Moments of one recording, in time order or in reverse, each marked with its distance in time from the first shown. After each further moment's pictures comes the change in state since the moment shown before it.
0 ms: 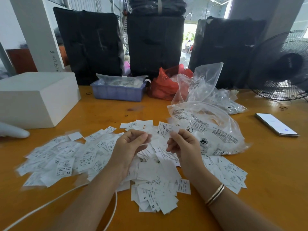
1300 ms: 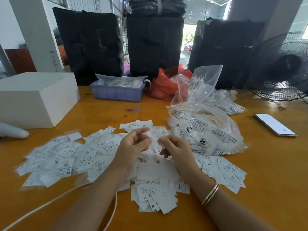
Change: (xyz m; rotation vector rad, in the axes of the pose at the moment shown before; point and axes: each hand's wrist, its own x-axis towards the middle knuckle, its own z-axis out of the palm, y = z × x) left_hand -0.002 -0.005 0.002 0.239 -0.045 0.088; right_hand -0.005 0.006 0.009 -0.363 -0.087 0.037
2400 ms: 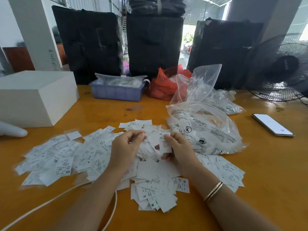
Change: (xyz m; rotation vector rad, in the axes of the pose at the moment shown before) left_hand 0.002 -0.003 -0.006 0.362 0.207 0.191; right_hand 0.006 -0.004 -0.004 0.244 0.021 0.304
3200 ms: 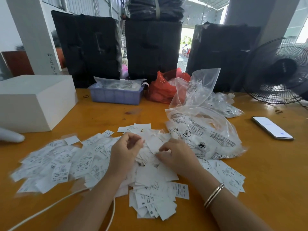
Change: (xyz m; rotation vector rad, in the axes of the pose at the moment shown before) left_hand 0.003 -0.010 0.002 0.014 -0.011 0.016; right_hand 0.014 0.000 -0.012 -1.317 -0.024 -0.390
